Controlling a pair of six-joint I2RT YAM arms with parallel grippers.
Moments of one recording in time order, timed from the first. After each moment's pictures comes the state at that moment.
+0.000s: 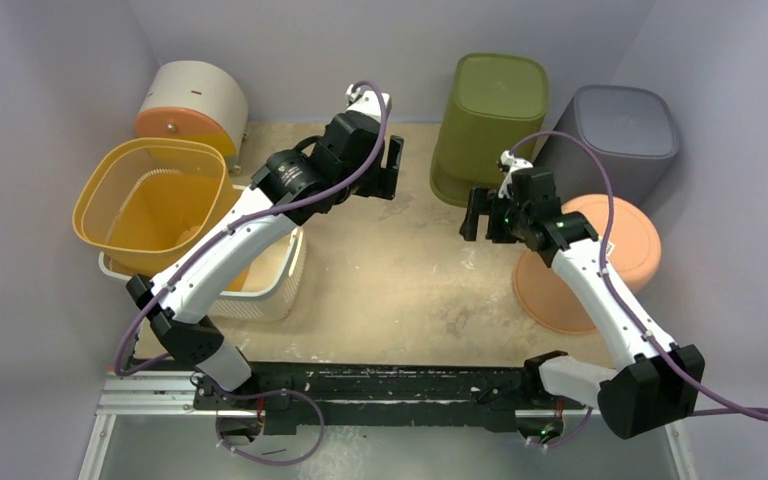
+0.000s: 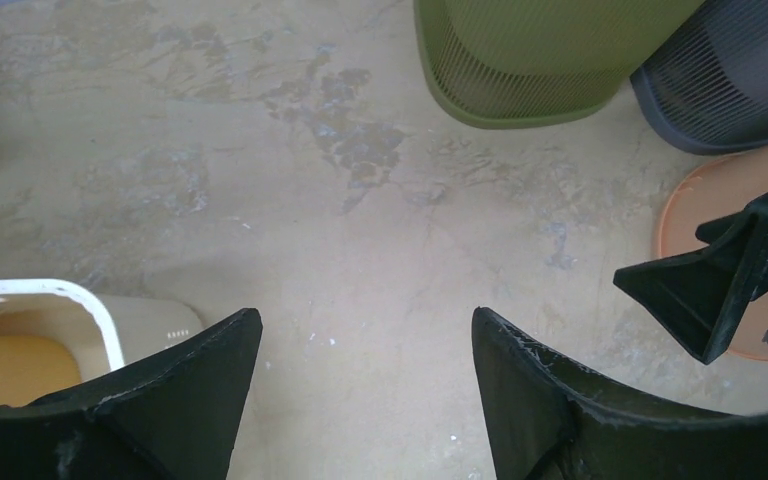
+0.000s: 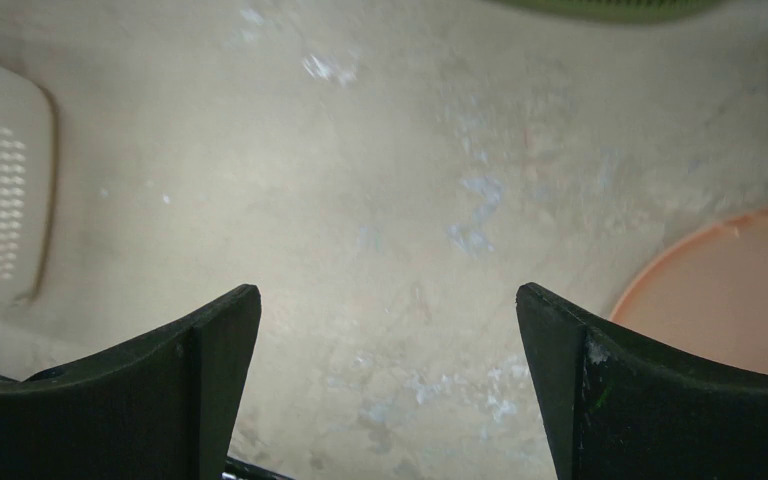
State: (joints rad) left arm -0.84 1.61 1.94 -0.95 -0.42 -0.37; right arm 0.28 1.17 1.09 -0.66 -0.06 0.28
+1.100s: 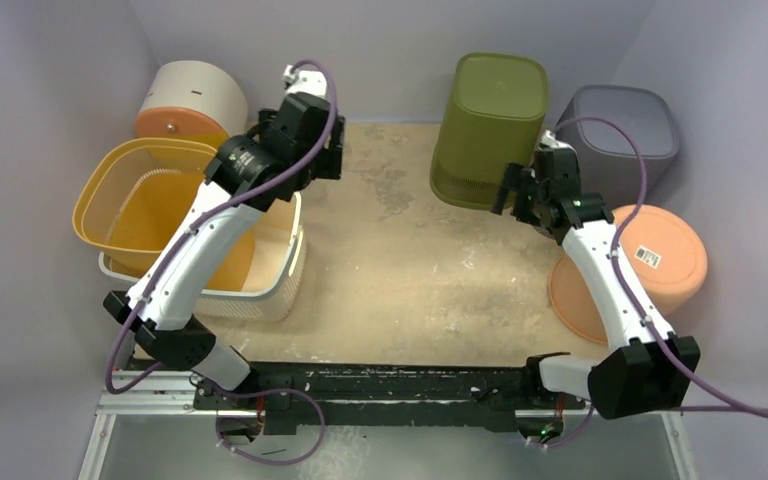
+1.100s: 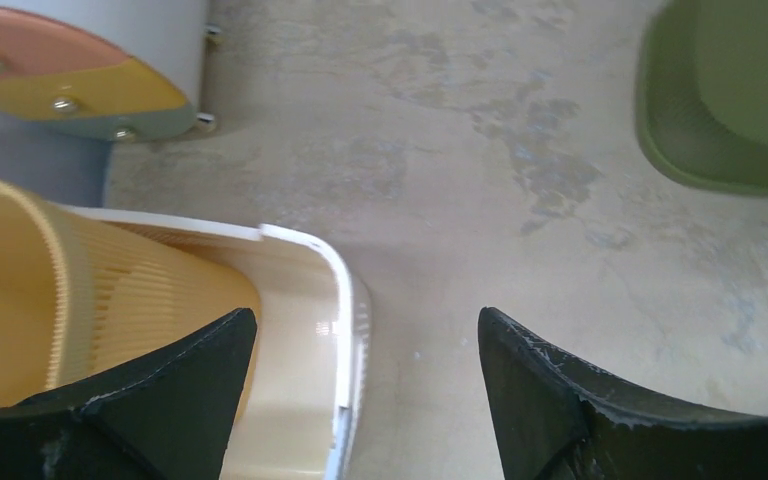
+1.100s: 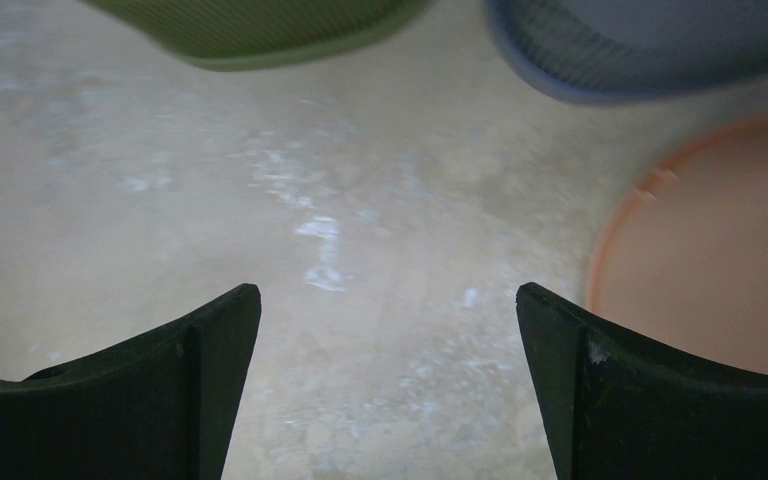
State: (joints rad) left arm -0.73 1.54 2.01 -1.15 -0.63 -0.33; right arm 0.11 1.22 1.14 -0.75 0.18 0.37
